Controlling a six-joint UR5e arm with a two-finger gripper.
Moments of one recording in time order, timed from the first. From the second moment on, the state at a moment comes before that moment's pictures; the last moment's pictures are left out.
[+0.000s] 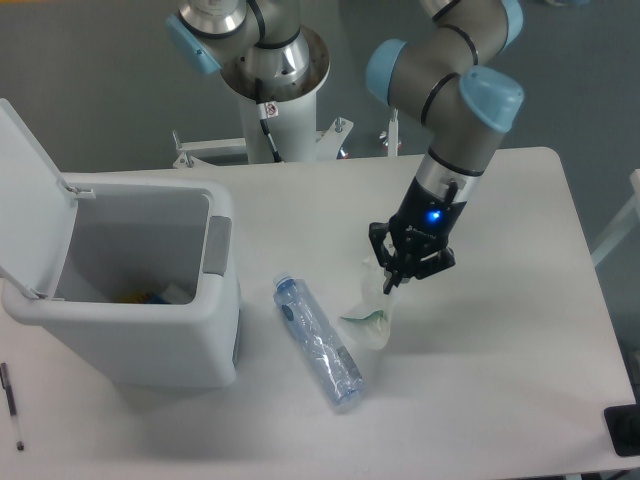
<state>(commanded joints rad) 2.73 -1.84 -1.74 -0.93 0.94 0.64</state>
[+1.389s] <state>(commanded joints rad) 2.60 -1.70 -1.52 -0.94 0.82 0.18</state>
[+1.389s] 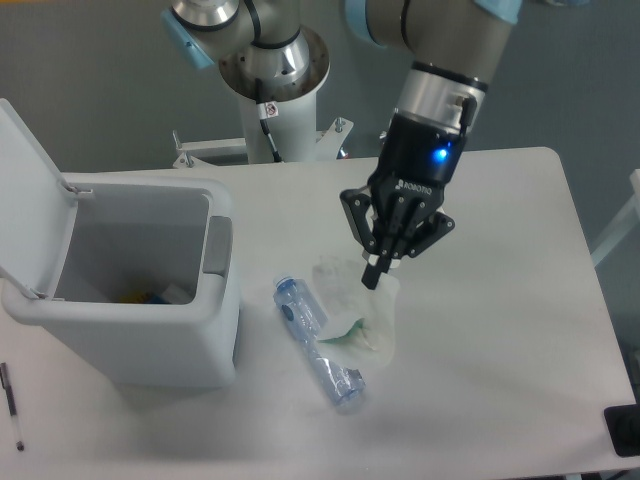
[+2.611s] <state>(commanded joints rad) 2.40 -1.51 -1.75 -0.93 0.74 0.18</state>
